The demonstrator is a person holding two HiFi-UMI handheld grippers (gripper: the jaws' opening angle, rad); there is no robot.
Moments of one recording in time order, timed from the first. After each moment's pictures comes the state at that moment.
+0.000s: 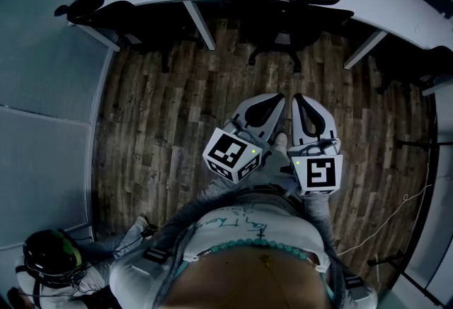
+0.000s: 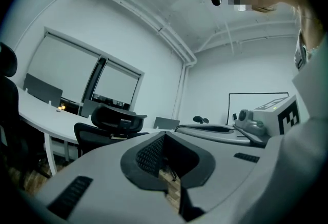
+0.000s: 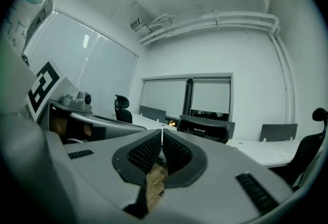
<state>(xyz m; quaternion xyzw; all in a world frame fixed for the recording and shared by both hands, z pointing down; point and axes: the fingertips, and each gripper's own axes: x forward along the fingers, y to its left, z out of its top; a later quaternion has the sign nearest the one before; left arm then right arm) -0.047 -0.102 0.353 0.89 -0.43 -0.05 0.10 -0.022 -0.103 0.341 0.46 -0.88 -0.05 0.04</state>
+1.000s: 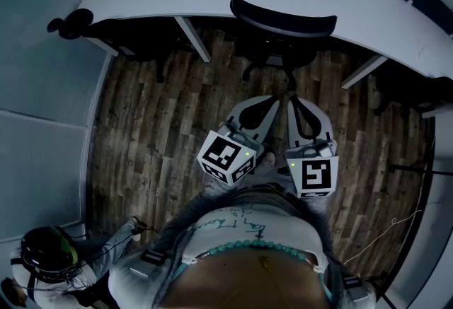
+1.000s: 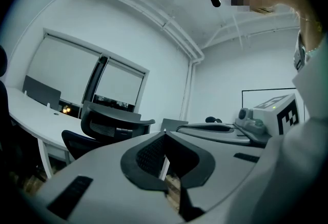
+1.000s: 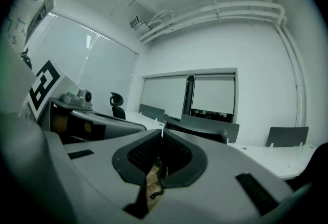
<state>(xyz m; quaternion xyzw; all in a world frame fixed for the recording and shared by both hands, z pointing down) -0.001 -0.242 0.344 0.88 -0.47 -0.04 0.10 0.027 -0.246 0.332 0.43 -0.90 -0.06 0.06</state>
